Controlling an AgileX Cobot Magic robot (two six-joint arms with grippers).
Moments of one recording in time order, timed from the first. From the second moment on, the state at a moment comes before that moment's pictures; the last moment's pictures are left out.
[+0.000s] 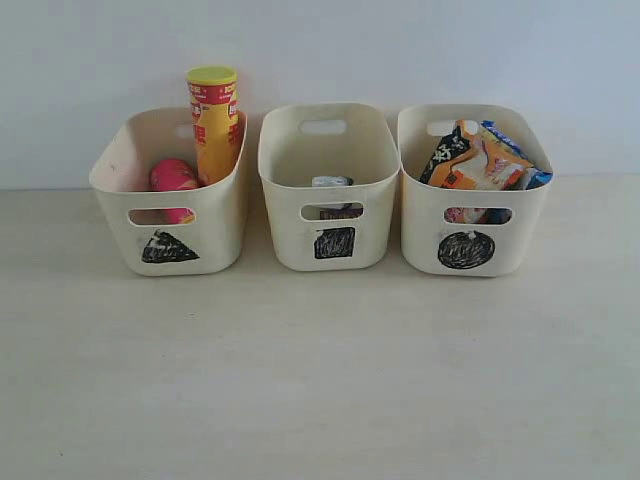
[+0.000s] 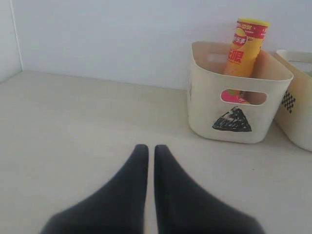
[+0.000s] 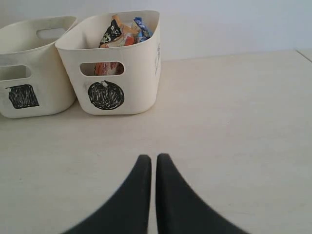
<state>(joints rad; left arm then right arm) 0.11 0.00 0.00 -0.06 0.23 -0.01 0.02 0.00 0.00 0.17 0.30 -0.06</state>
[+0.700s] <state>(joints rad) 0.11 0.00 0.00 -0.04 0.23 -0.01 0.02 0.00 0.00 0.17 0.30 -0.06</state>
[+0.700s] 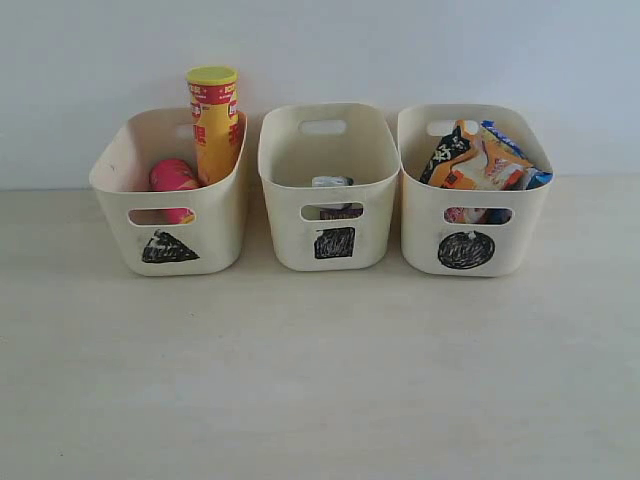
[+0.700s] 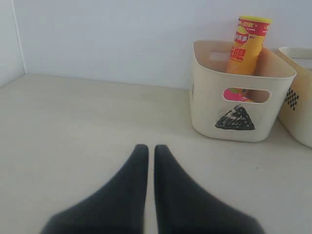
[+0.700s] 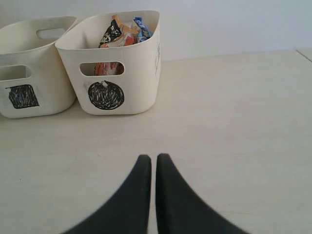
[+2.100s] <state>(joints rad) 0.11 0.00 0.00 -0.04 0.23 -0.01 -0.02 0.00 0.00 0.17 0.35 -0.06</state>
